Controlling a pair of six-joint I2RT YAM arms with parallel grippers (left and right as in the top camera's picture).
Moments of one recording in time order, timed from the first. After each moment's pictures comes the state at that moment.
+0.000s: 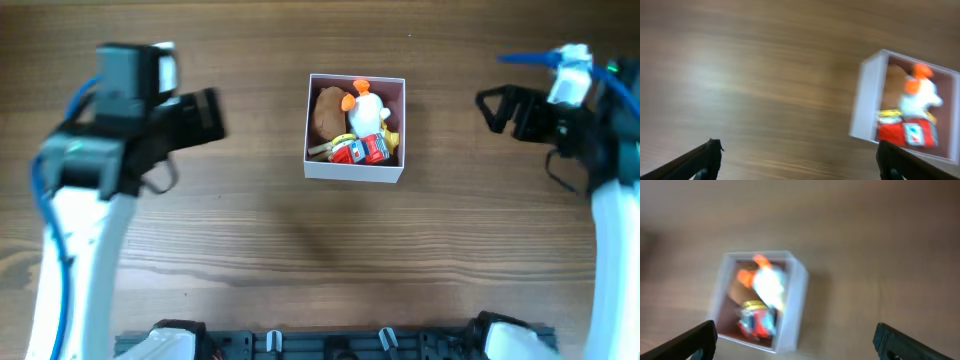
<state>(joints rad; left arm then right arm) -0.11 1.33 1.54 -1.15 -0.05 -0.31 -0.26 1.27 1.30 -0.82 -0.53 0.01</state>
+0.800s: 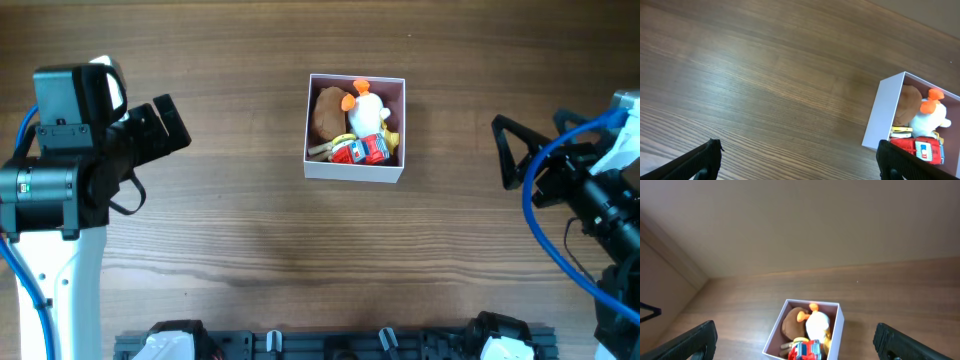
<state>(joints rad) 0.02 1.24 1.54 -1.20 -0.06 -0.33 -0.26 0.83 1.31 -0.81 -0.61 0.18</state>
